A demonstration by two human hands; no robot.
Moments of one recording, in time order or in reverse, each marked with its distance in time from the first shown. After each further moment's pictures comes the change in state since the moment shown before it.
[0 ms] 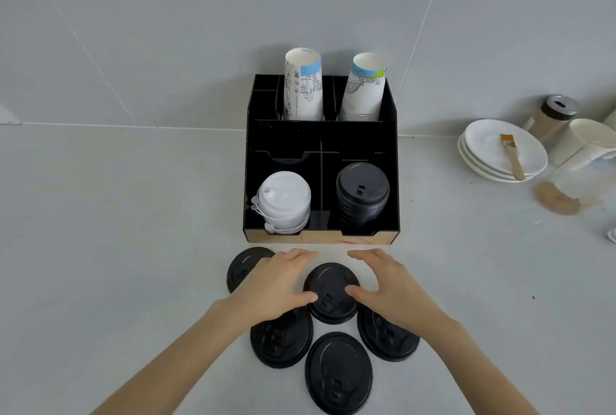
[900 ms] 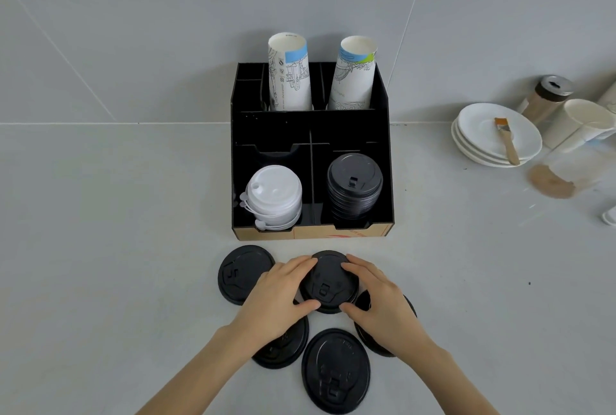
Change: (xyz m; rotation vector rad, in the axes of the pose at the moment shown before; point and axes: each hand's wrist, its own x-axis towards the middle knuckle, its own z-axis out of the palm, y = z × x) left_hand 0.005 0.001 0.033 -0.089 0.141 0.000; right_hand -0.007 0.019 0.038 0.076 0.161 -0.035
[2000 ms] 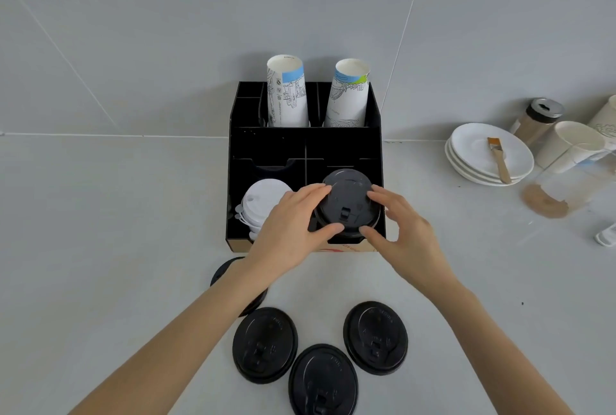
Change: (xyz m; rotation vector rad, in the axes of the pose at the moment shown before) left_hand 0.054 0.052 -0.067 -0.079 0.360 0.129; right_hand 0.042 -0.032 -0.089 0.072 0.277 -0.153
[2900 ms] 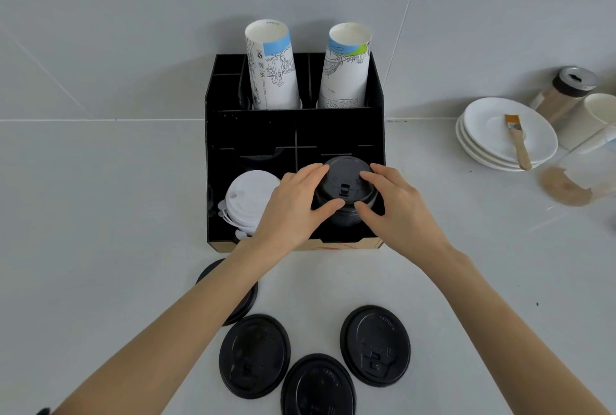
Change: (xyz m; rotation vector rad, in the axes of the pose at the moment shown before) left_hand 0.048 -0.017 0.025 0.046 -0.028 -0.082; right_hand 0.049 0.017 0.007 -0.226 -0.121 0.094
